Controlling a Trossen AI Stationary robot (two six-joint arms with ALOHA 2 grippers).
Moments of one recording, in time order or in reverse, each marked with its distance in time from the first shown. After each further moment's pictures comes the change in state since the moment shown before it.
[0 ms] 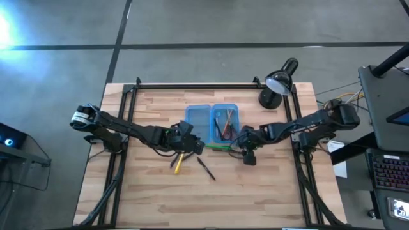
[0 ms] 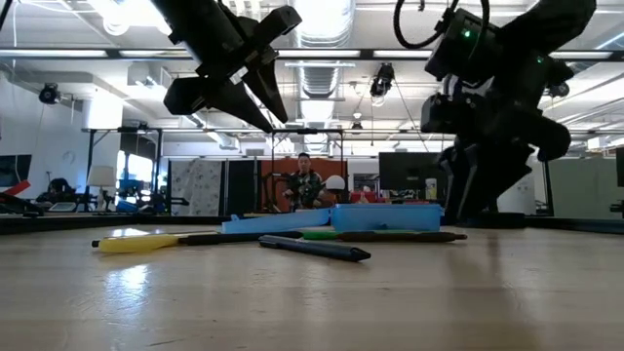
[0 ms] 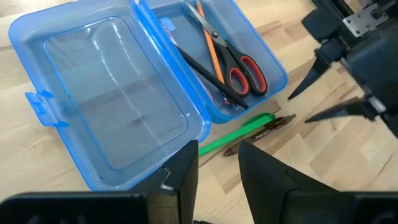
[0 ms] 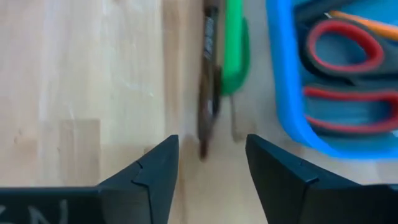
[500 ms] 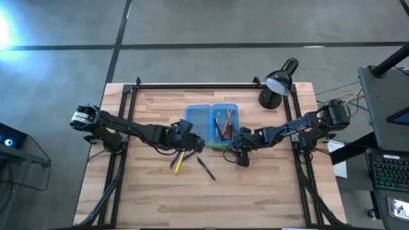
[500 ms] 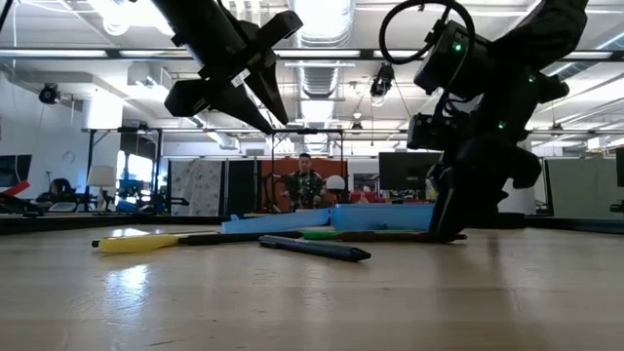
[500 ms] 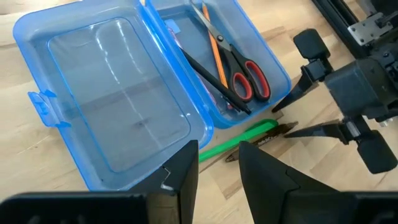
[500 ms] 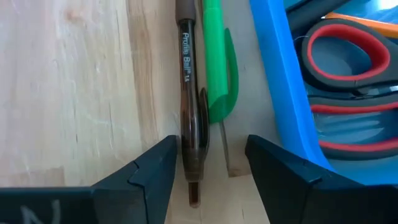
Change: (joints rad) left arm 0.022 0.000 0.000 0.001 0.005 -0.021; right arm 0.018 0.142 0.012 0.132 0.110 0.102
